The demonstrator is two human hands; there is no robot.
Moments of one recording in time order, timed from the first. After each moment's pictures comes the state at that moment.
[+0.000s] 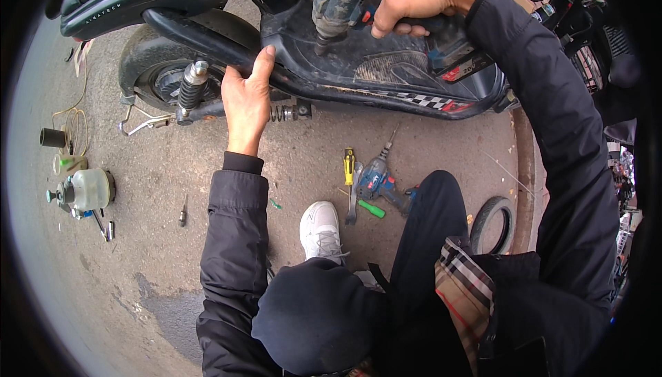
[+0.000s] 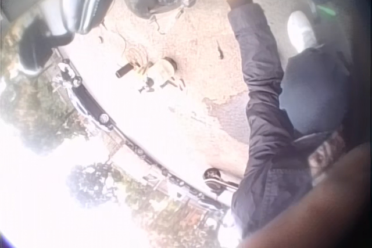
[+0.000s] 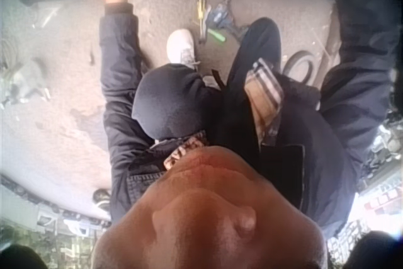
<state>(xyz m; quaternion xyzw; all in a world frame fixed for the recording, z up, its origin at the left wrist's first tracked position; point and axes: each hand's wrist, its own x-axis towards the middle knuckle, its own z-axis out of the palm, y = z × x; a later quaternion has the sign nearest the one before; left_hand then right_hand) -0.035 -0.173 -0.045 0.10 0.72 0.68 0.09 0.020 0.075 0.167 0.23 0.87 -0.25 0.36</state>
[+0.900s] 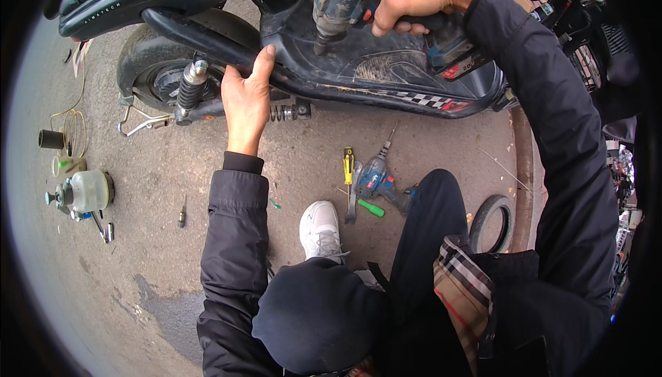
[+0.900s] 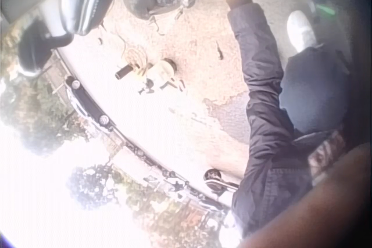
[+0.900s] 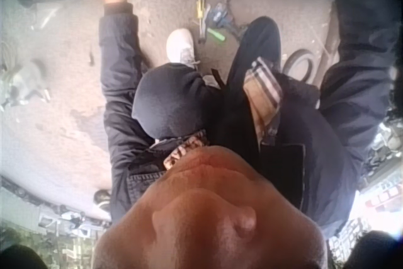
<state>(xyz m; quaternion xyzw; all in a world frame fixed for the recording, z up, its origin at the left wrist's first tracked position) -0.036 -0.173 -0.045 0.11 0.72 0.69 0.07 0.020 0.072 0.170 0.22 0.87 -0.25 0.35</state>
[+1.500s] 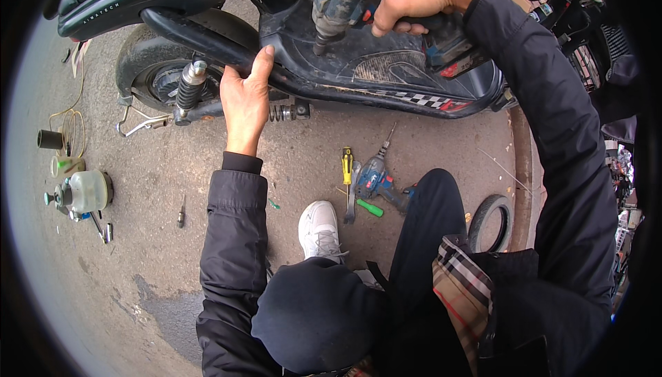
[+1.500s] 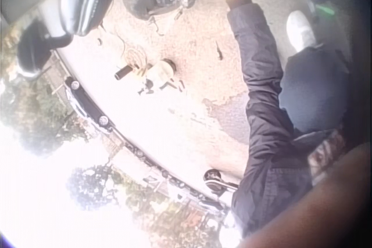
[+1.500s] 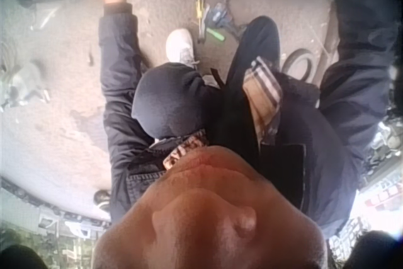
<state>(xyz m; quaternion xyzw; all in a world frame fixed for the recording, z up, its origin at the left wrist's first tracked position) -0.037 -0.174 -0.048 0.10 0.72 0.68 0.08 0.020 0.070 0.173 0.23 0.88 -0.23 0.36</state>
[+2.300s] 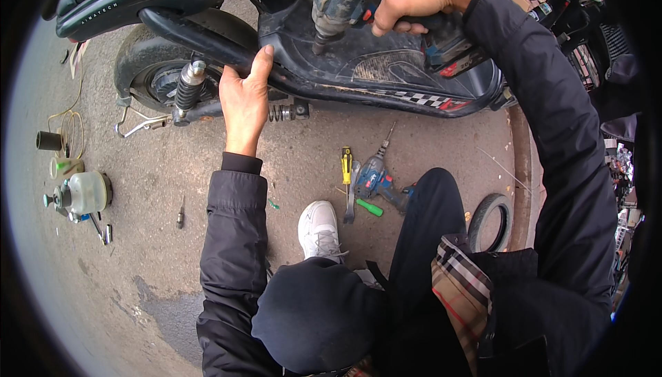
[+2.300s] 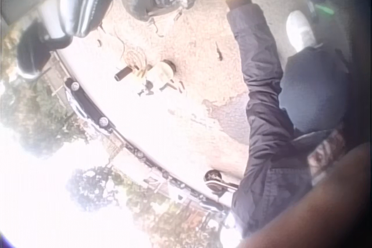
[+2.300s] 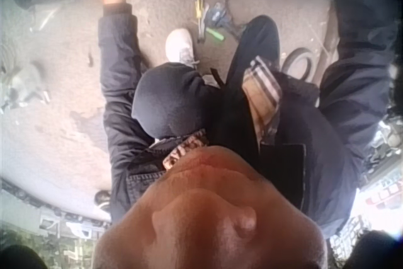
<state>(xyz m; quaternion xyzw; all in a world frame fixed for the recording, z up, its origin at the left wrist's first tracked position) -0.039 -0.174 -0.050 0.11 0.72 0.68 0.09 0.022 0.061 0.185 0.22 0.89 -0.18 0.36</state>
